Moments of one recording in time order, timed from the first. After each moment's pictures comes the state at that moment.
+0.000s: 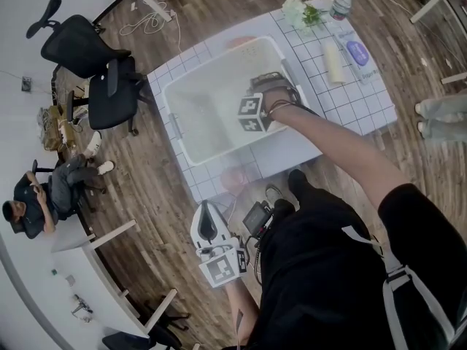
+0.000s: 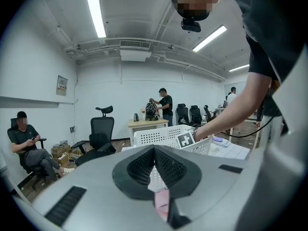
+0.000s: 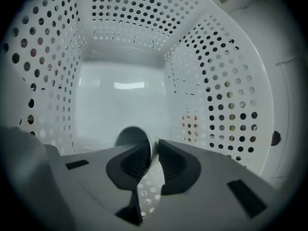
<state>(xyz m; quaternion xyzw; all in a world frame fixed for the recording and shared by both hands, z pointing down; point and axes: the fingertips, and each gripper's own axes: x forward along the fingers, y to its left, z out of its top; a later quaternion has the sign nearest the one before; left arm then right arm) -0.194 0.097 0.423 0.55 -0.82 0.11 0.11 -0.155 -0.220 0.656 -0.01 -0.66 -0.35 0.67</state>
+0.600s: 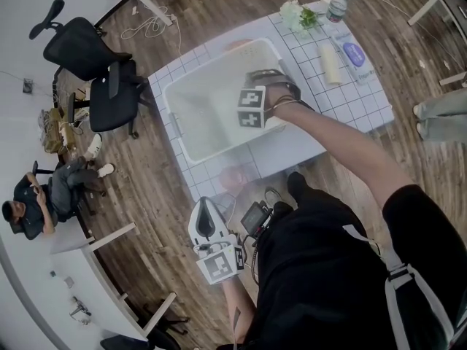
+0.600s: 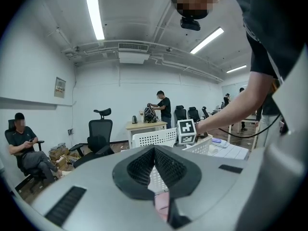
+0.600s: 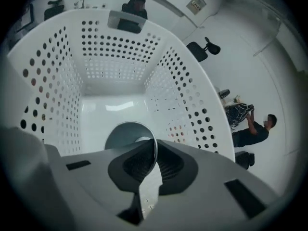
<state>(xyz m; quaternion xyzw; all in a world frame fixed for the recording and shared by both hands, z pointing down) -0.193 0.096 0.419 0.56 -0.82 0.11 0.10 -0.178 -0.215 0.594 0.03 -0.75 -0.30 0.59</state>
